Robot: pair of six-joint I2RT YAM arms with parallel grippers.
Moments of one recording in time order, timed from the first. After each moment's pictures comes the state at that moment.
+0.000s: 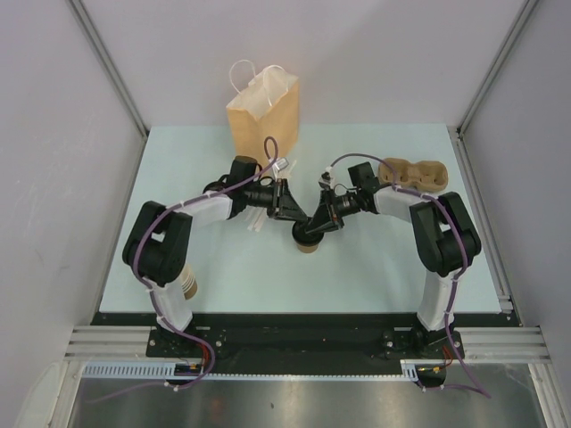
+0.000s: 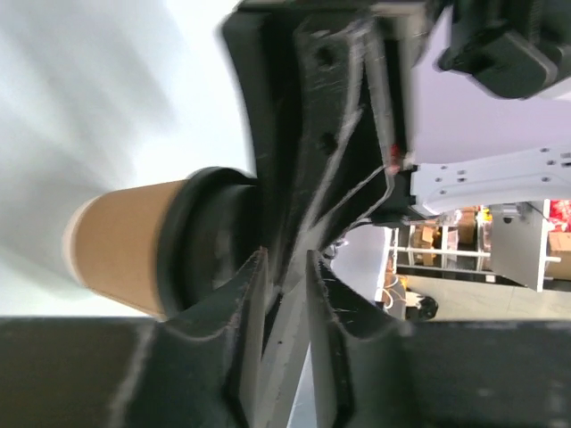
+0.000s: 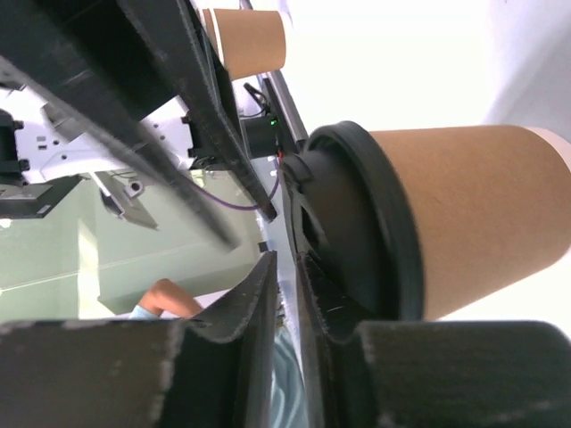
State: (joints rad) left arm -0.41 1.85 1.10 0.08 1.05 -0.64; right arm 0.37 1.93 1.16 -0.21 -1.22 0.53
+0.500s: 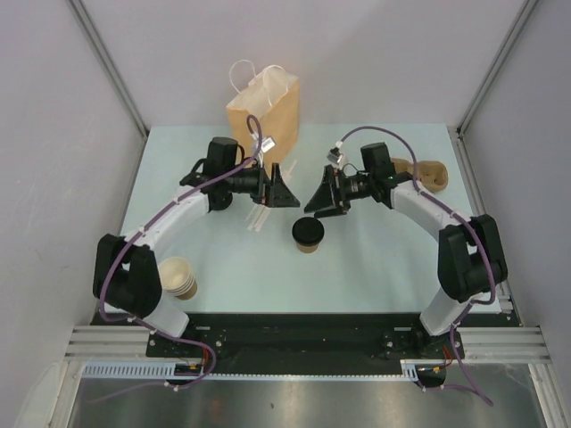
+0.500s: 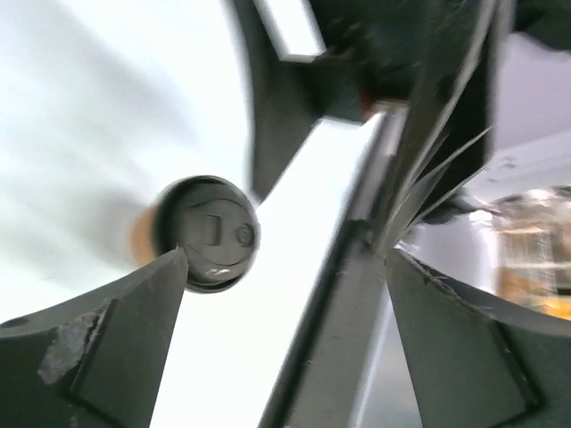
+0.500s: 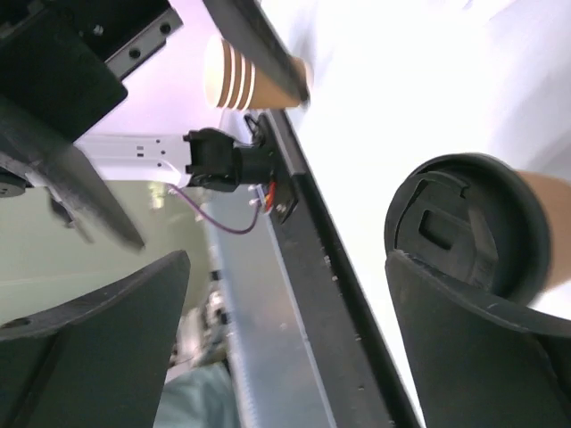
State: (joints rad) left arm -0.38 1.57 1.17 -0.19 0.95 -0.38; right arm 0.37 1.71 1.20 -0.23 -1.11 0.51
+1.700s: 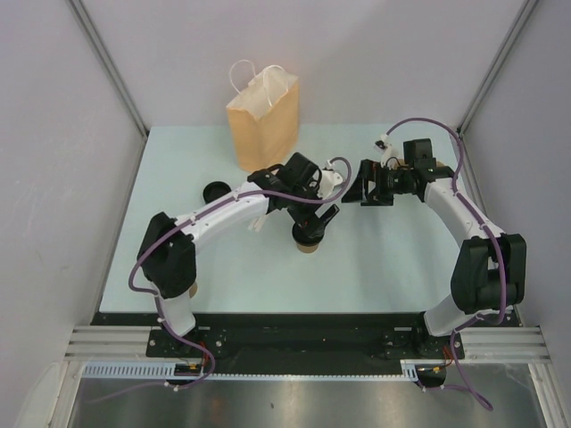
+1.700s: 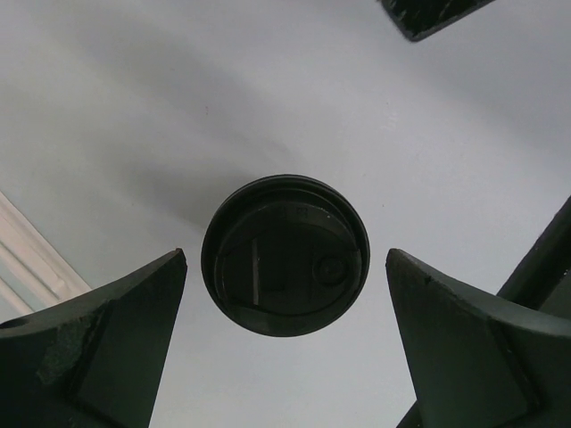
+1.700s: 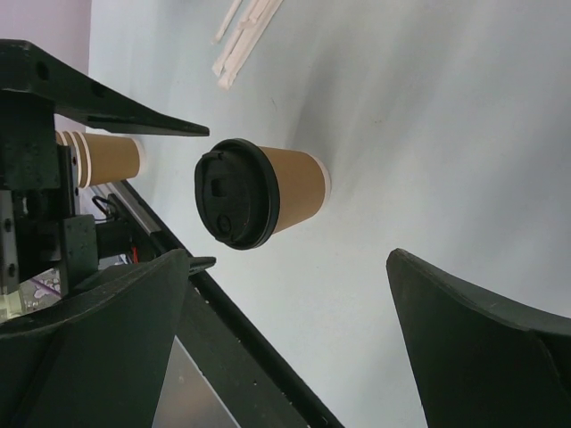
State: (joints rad) left arm -0.78 1.80 1.54 -0.67 0.22 0.17; right arm 0.12 1.56 1.23 -0.56 -0.77 0.20
